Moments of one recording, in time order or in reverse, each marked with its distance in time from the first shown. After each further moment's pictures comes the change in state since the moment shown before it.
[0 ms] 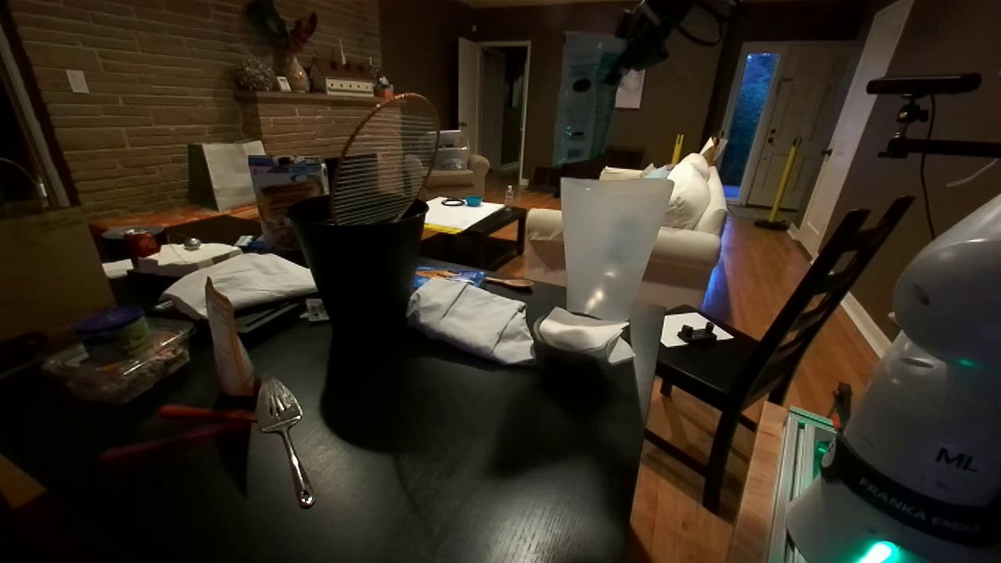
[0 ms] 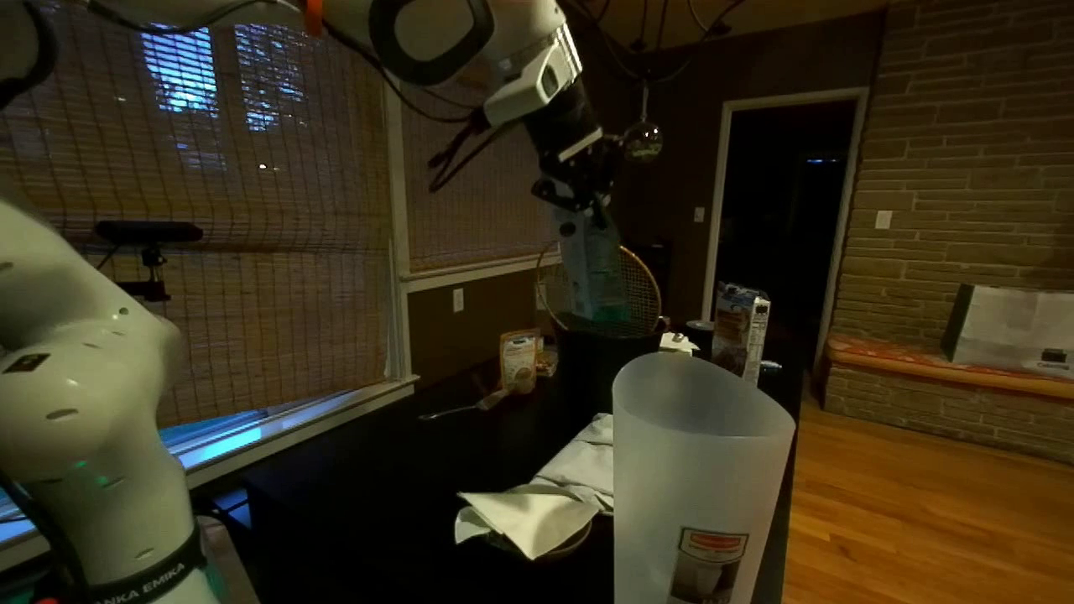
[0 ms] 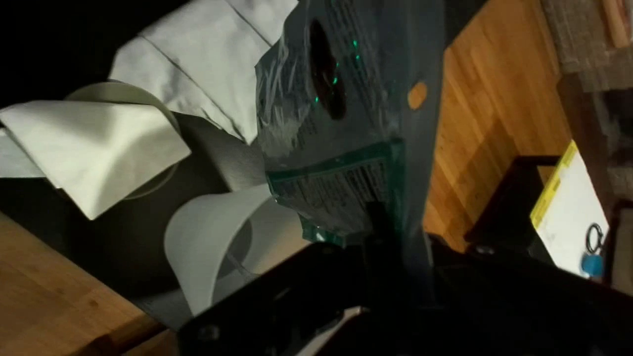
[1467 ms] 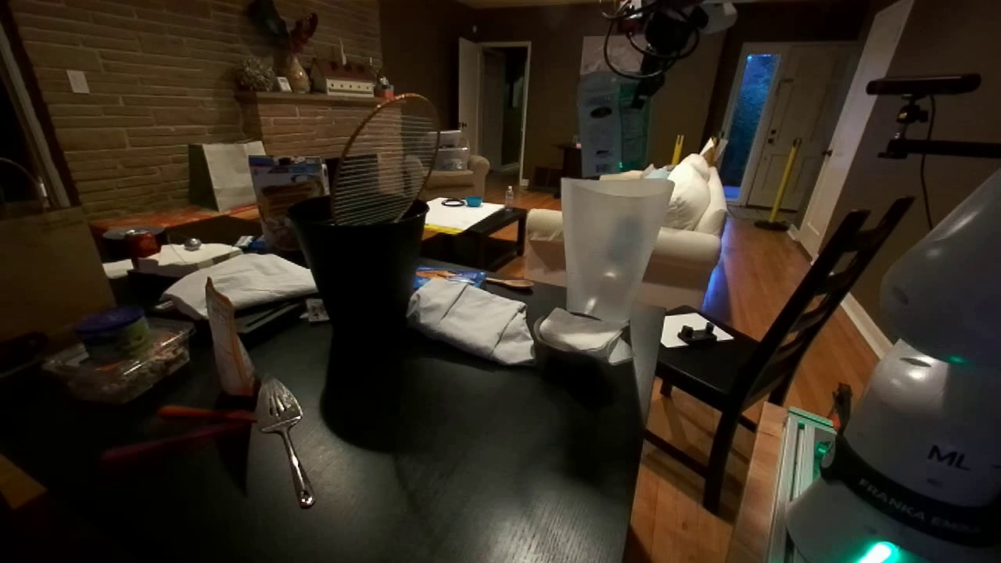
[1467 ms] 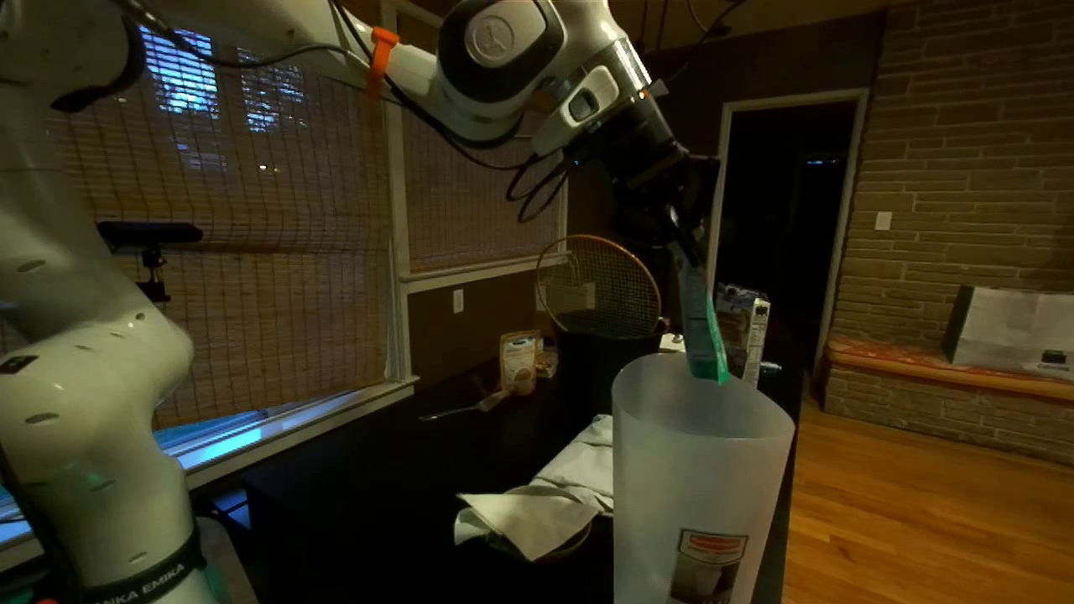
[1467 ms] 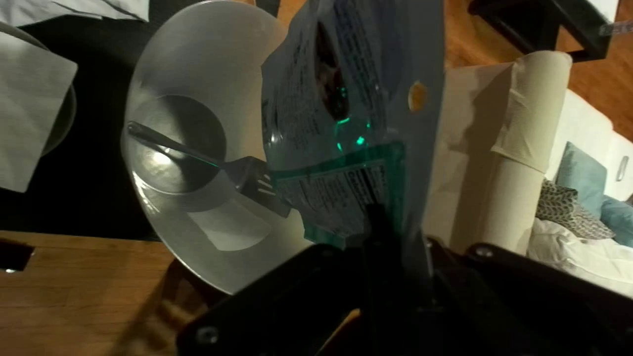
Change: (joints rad) arm -0.085 0.182 0.000 0.069 -0.450 0.135 0.708
